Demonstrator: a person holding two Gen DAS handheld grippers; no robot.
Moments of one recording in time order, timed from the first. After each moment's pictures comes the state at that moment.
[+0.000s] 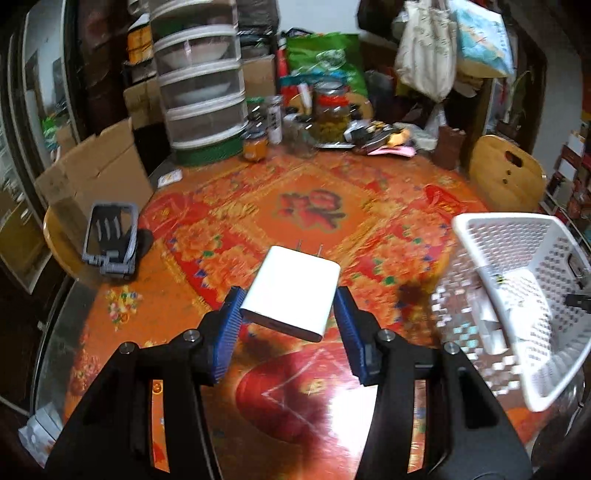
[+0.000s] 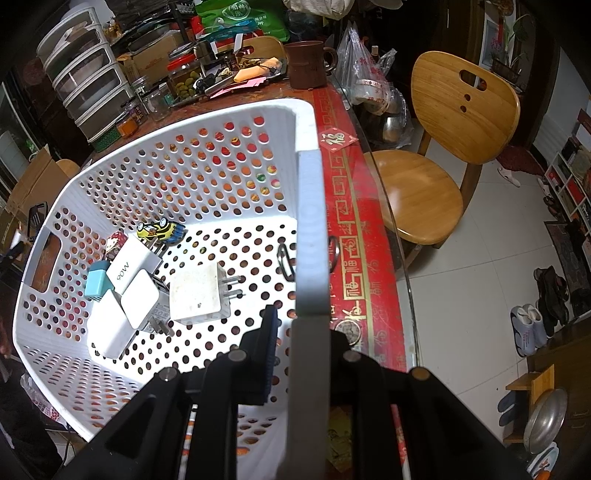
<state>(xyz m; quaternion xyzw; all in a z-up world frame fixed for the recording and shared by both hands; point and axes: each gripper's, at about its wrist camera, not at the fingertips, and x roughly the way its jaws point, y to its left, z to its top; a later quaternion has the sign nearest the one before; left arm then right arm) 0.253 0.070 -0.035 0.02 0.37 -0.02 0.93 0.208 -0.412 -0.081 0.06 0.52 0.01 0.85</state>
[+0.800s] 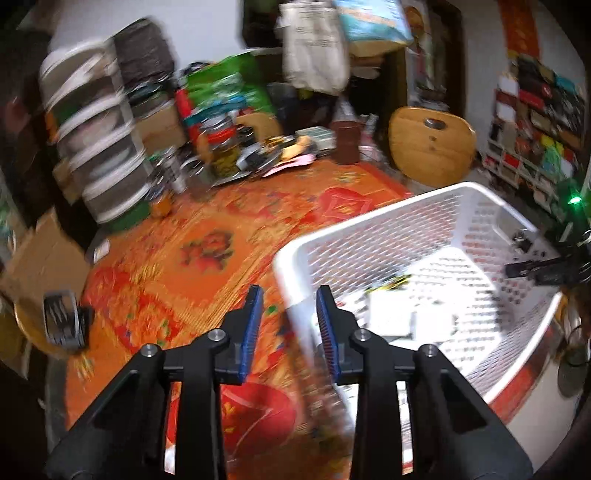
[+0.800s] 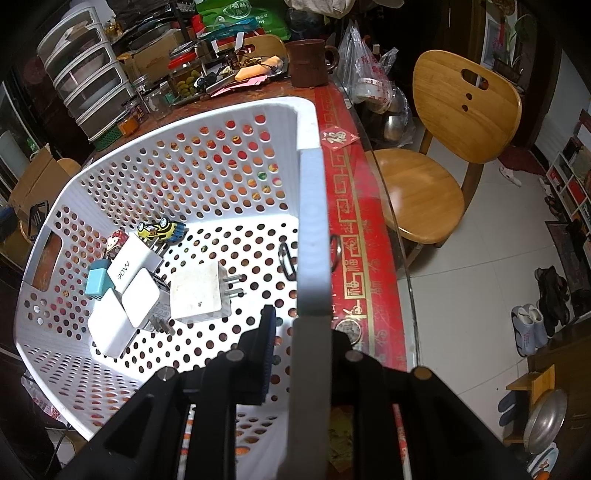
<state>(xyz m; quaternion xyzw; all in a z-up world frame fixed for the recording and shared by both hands) 0.241 -0.067 -0.015 0.11 0.35 -0.12 0.92 0.210 -0.411 -0.081 0.06 0.52 0.02 0.85</state>
